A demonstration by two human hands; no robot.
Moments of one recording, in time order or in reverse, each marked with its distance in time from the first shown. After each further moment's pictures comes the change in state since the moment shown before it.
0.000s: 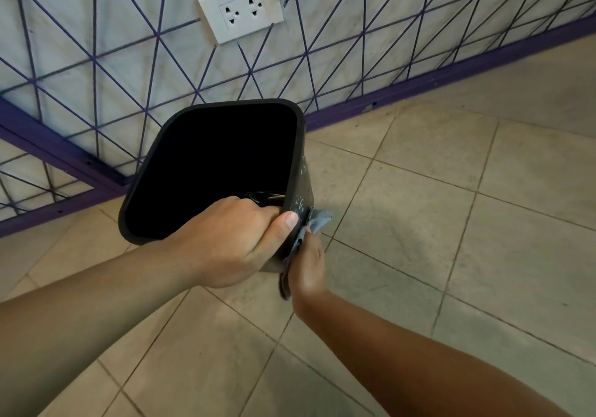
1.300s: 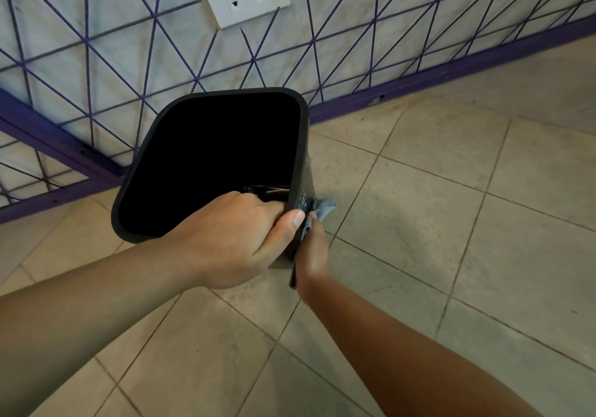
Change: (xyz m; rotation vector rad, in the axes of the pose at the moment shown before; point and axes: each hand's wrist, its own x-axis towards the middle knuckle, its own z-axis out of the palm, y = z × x) left_hand 0.003 -0.001 0.001 0.005 0.011 -0.016; right_hand 0.016 -0.011 0.002 0.050 0.001 0.049
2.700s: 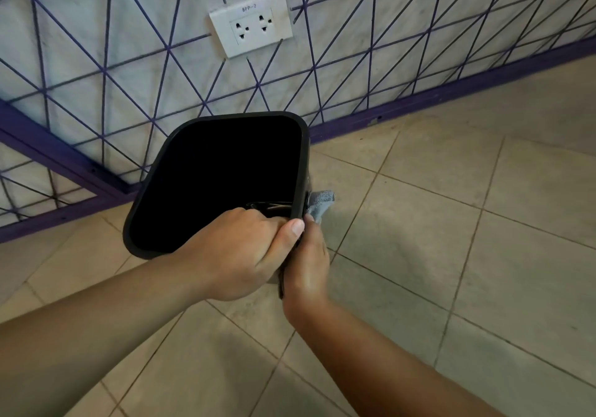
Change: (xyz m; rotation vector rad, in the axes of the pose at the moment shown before) left_hand 0.002 -0.004 0.001 -0.043 0.037 0.006; right_hand -0.055 -0.037 0.019 0.115 -0.018 -0.084
